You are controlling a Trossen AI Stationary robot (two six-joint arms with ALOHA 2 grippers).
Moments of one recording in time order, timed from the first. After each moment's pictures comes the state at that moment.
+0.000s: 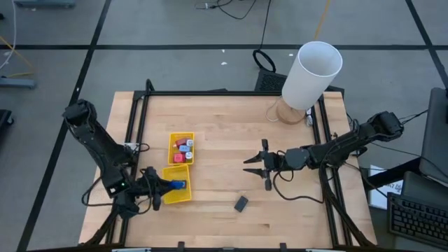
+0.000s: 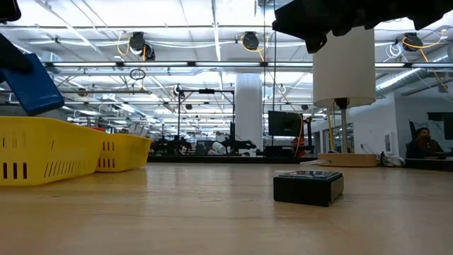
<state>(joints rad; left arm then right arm) -1.06 1.18 0.51 -0.31 -0.97 -1.47 0.31 1.27 0.59 0.53 0.26 0.04</state>
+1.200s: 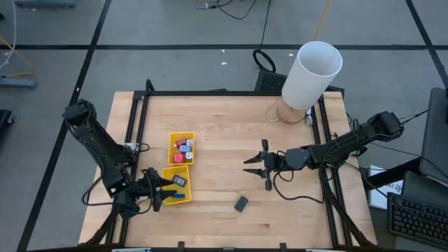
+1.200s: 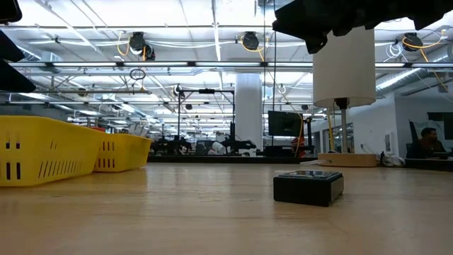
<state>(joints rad) -1.04 1.19 0.51 -0.29 -0.93 -1.44 0.31 1.27 0.59 0.52 0.26 0.05</state>
